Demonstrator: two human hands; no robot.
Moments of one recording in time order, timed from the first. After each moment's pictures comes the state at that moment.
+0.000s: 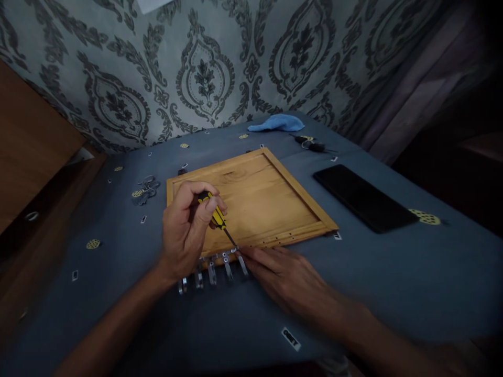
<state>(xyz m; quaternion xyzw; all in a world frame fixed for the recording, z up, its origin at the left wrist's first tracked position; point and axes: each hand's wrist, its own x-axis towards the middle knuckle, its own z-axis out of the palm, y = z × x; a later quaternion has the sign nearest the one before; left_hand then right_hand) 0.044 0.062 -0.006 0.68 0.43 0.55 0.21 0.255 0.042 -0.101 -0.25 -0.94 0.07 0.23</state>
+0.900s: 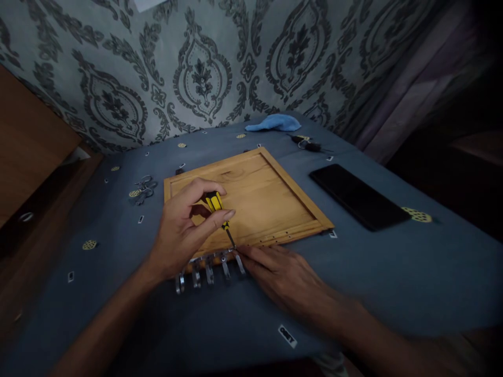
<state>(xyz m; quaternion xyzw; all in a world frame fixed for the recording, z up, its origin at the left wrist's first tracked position) 0.040 0.068 0.008 0.72 0.44 0.48 0.25 0.252 0.044 -0.091 -0.24 -0.94 0.05 0.25</state>
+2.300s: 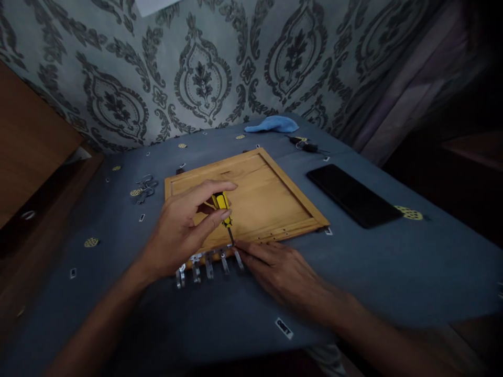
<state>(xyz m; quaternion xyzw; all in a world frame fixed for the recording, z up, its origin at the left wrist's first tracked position) 0.030 0.062 0.016 0.82 0.41 0.37 0.16 0.254 0.043 -0.093 -0.25 -0.94 0.05 0.24</state>
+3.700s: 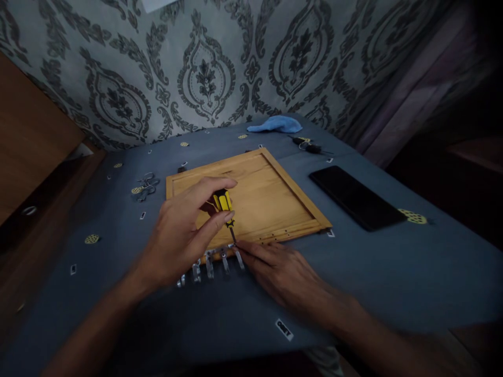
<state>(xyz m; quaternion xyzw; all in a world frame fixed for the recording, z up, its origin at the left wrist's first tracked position) 0.034 0.052 0.024 0.80 0.44 0.38 0.14 0.255 0.043 -0.091 -0.24 -0.94 0.04 0.25</state>
